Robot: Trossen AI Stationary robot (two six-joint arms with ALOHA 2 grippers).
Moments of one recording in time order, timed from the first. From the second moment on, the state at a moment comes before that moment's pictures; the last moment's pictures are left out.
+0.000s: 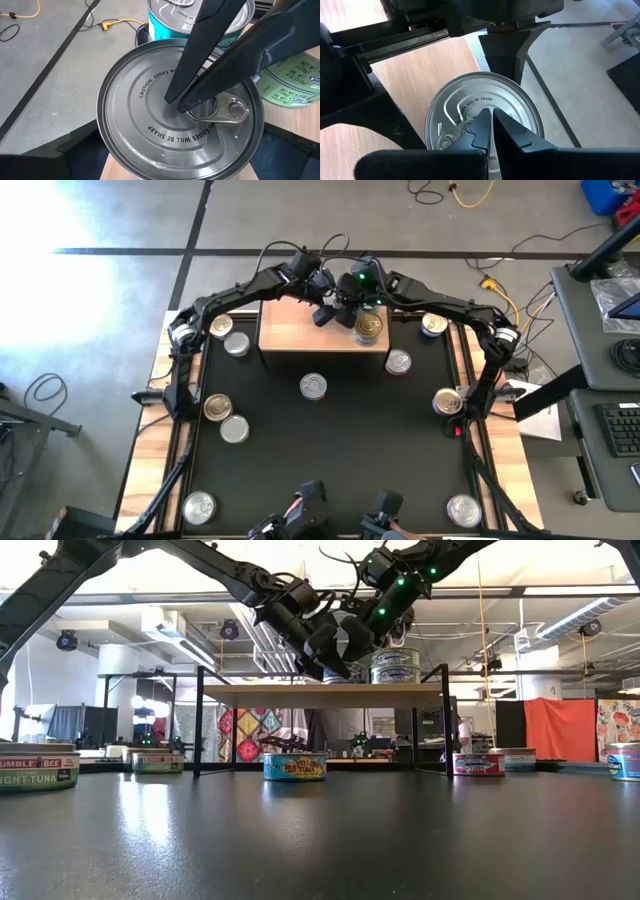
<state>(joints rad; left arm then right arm) 0.64 2.04 1.84 -0.53 0.28 0.30 -0.60 1.80 1.59 -0.43 0.02 -0.35</state>
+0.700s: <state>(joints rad) 0.64 2.05 1.83 -0.48 0.28 0.23 -0.60 1.80 1.59 -0.43 0.02 -0.32</state>
